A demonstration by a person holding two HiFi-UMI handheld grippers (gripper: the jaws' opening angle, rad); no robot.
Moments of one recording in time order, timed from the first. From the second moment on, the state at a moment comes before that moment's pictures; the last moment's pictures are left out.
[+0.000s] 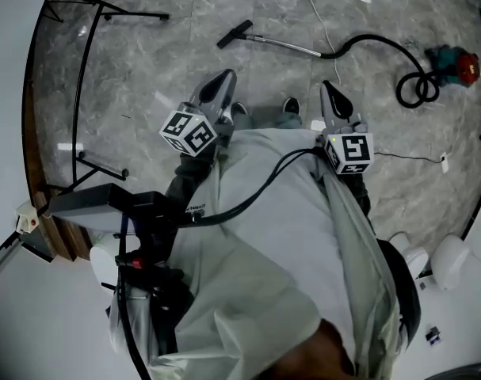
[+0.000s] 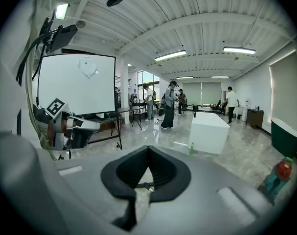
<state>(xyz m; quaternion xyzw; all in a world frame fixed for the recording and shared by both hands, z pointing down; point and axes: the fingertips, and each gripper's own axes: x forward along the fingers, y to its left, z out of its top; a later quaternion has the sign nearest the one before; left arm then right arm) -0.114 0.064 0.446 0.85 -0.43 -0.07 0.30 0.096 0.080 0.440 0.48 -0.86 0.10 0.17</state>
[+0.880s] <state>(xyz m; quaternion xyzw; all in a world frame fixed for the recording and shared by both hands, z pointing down) -0.161 -0.028 0.556 0.81 -0.45 -0.01 0.37 0.100 -0.025 0.565 0.37 -0.85 0.02 0.37</state>
